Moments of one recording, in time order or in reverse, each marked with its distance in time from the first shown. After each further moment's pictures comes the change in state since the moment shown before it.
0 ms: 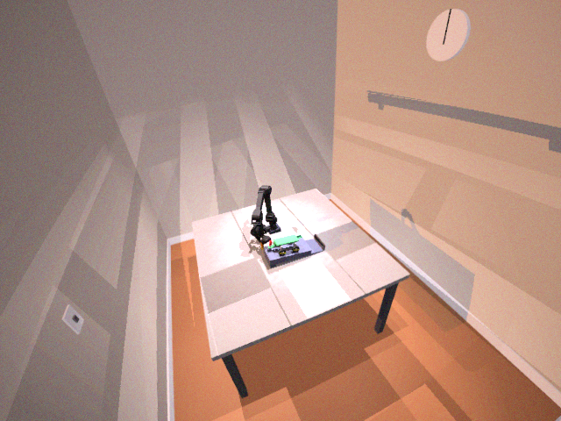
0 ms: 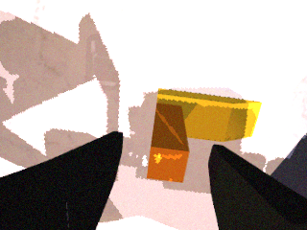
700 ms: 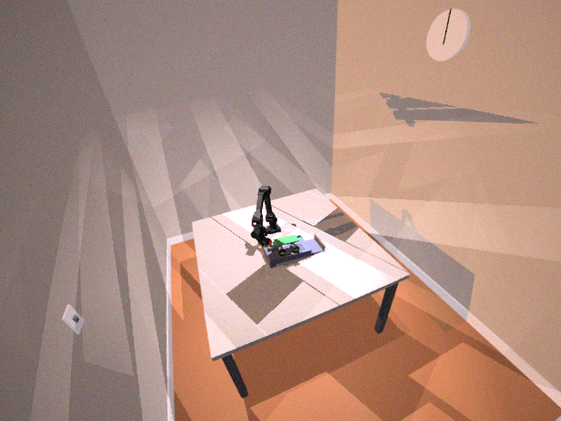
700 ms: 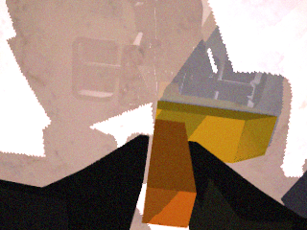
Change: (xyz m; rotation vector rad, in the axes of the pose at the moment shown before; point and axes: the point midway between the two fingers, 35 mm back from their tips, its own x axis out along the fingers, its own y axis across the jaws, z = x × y) arm 0.021 0.000 0.001 0.000 -0.003 0.002
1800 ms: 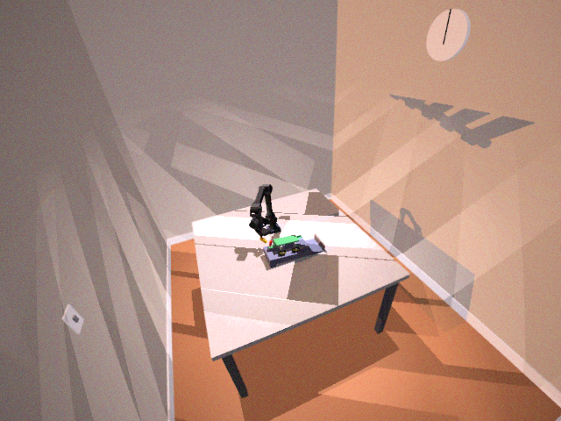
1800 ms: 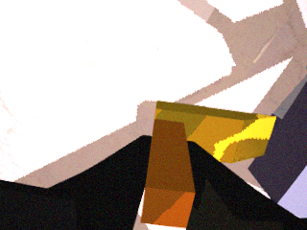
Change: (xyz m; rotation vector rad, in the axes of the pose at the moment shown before) arm -0.085 0.005 0.004 -0.009 -0.008 0.004
